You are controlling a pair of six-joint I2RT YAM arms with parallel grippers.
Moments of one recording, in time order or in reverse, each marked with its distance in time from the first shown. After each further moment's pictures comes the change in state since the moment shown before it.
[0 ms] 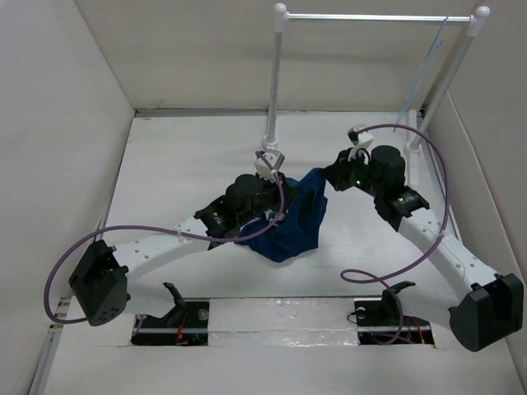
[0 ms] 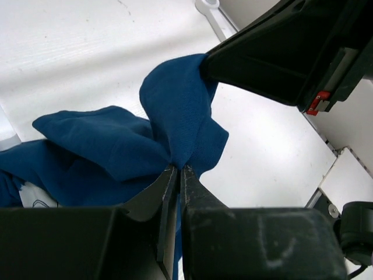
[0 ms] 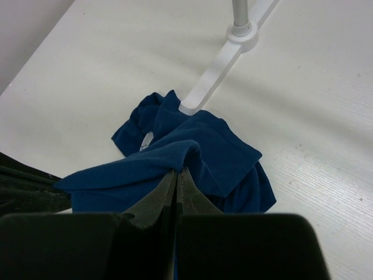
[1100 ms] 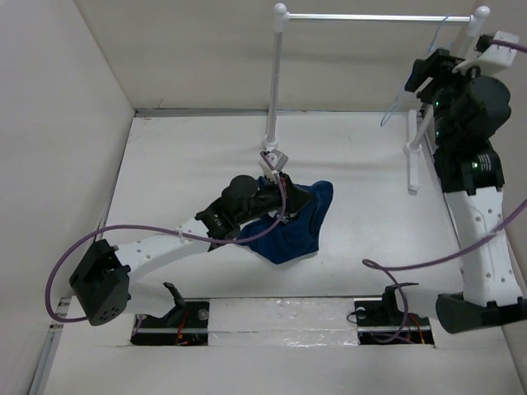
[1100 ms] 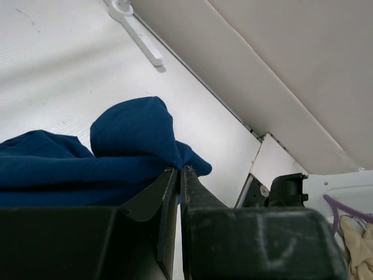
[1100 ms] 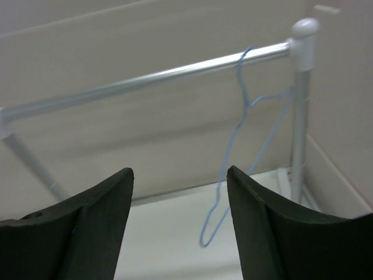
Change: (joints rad) left arm 0.000 0.005 -0.024 0.165 0.240 -0.097; right arm -0.217 0.083 0.776 -0.204 0.598 -0.049
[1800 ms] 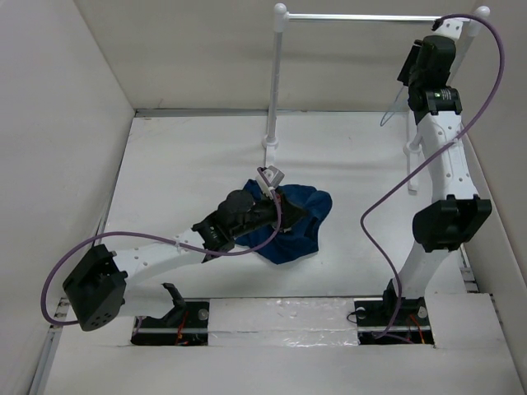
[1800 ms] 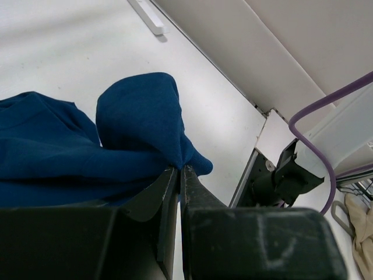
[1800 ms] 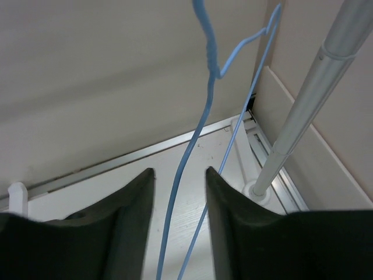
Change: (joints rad) left arm -0.023 -0.059 -0.157 0.056 0.004 0.011; right arm -0.148 0.623 0.422 -0.186 0.070 -0.015
